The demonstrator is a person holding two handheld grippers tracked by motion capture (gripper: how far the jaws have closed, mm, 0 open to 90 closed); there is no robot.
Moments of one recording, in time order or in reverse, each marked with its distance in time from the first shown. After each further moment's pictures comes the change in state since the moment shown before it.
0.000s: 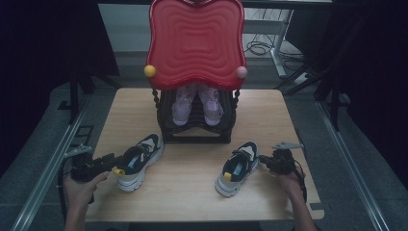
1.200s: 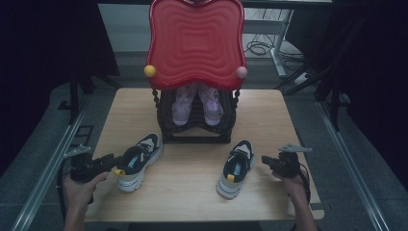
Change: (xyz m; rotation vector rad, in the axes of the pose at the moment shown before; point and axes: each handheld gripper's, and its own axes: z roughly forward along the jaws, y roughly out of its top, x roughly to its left) left arm 0.001 -0.001 -0.001 0.000 -0.001 0.003; right arm 0.003 -0.007 -0.022 -0.079 0.029 0.049
